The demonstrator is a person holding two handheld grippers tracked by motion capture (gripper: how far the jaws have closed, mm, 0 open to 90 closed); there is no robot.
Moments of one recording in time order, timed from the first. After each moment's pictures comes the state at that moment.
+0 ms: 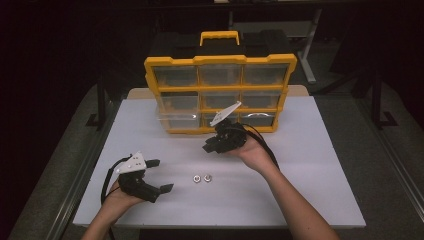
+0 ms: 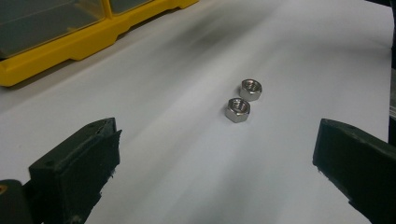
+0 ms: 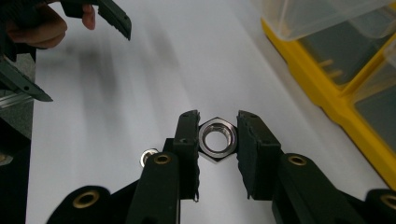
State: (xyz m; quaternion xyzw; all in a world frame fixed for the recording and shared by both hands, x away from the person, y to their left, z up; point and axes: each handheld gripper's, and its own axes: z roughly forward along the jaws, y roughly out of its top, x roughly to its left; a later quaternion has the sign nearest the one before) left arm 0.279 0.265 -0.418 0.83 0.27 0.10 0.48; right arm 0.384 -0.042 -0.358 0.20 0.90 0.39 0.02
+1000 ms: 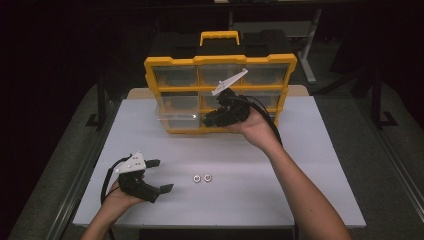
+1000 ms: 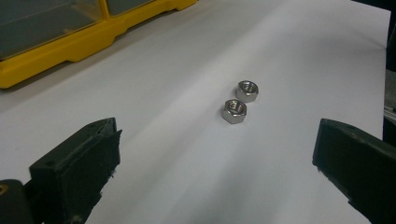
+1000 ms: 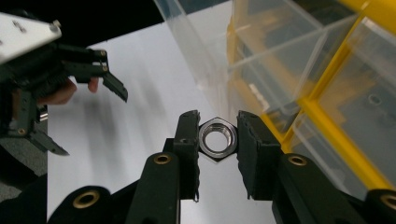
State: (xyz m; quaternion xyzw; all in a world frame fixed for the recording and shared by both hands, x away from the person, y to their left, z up) left arm 0.279 0.265 -0.417 0.83 0.27 0.09 0.48; right arm 0.406 -0.049 -0.283 0.21 0.89 0.41 0.04
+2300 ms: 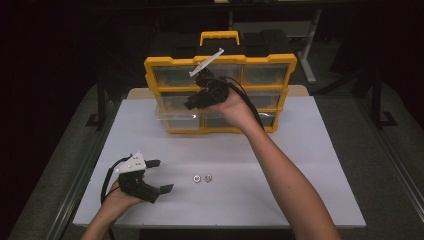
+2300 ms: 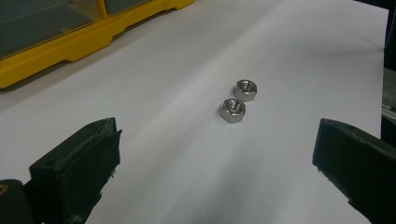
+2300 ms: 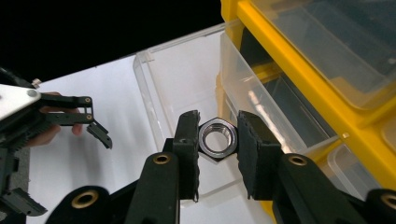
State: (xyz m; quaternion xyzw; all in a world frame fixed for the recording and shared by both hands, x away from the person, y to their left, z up) left arm 0.278 0.265 -0.417 0.83 0.27 0.09 0.48; right arm 0.441 0.000 -0.257 0.20 0.89 0.40 0.06
